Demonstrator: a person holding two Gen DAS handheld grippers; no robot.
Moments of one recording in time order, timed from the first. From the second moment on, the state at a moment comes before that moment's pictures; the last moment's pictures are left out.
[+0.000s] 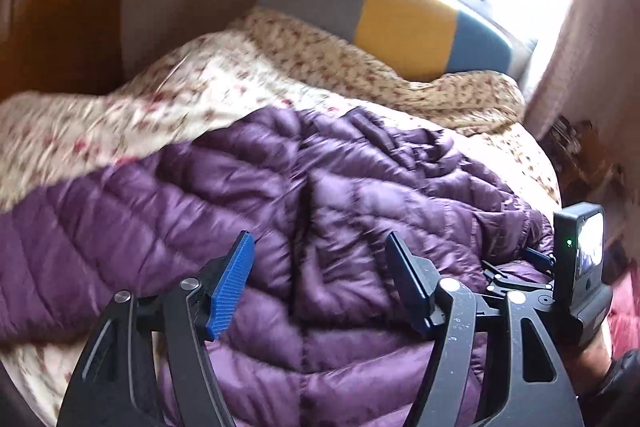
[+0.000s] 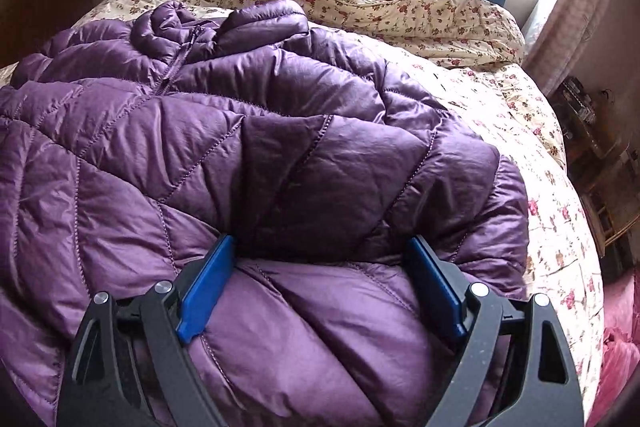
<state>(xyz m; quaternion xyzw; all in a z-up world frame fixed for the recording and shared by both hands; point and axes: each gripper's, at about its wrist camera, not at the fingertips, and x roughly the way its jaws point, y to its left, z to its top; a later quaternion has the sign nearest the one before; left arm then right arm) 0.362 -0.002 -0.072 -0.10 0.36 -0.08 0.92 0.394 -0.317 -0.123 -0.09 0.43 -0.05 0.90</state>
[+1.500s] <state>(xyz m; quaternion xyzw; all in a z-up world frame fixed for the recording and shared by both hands) 0.170 0.282 -0.126 -0.42 0.37 0.18 0.81 0.403 -0.339 -0.140 -0.05 0.40 -0.10 0.91</state>
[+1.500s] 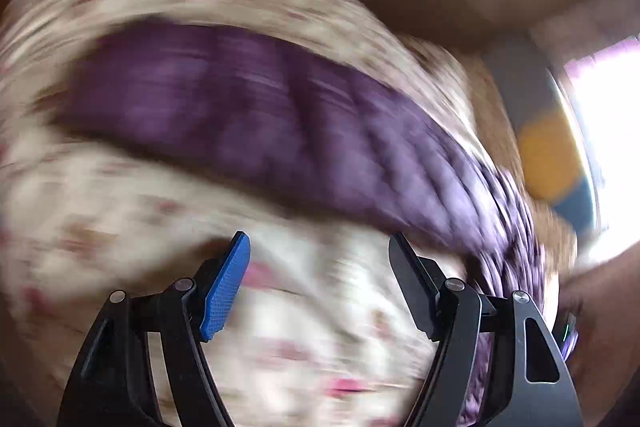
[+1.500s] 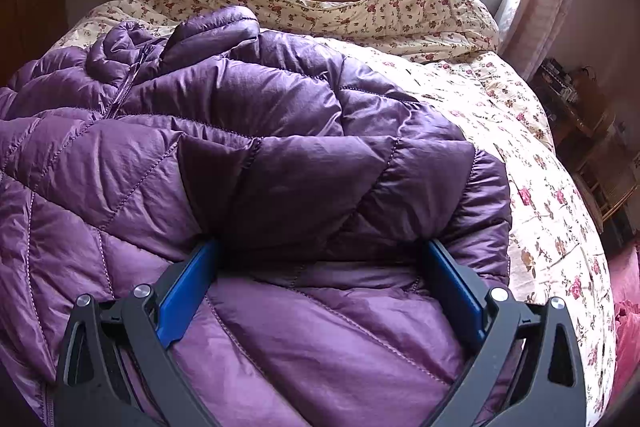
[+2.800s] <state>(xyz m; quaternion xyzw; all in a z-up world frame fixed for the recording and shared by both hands) 0.398 0.013 -0.050 -0.28 0.39 -0.18 0.86 0.407 -0.344 -0.137 -0.03 0.40 -0.09 0.91</state>
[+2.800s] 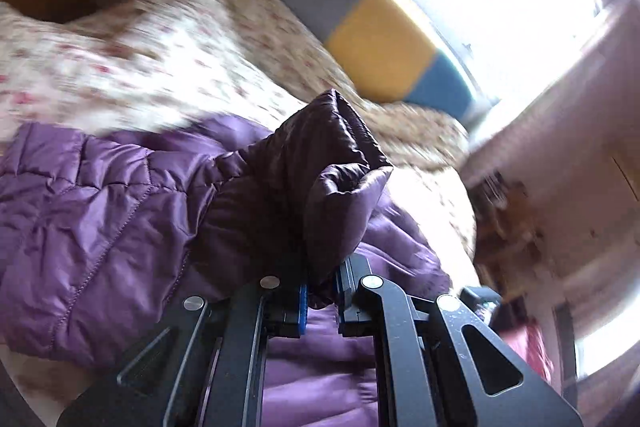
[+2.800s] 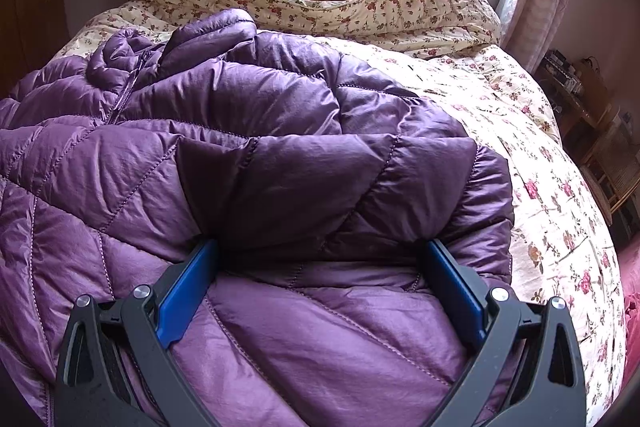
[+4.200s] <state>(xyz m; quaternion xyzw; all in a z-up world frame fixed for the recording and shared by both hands) 0.378 0.058 -0.077 -0.21 0.40 -0.11 0.89 0.403 -0.318 -0.060 0.08 0.39 0.01 0.92</state>
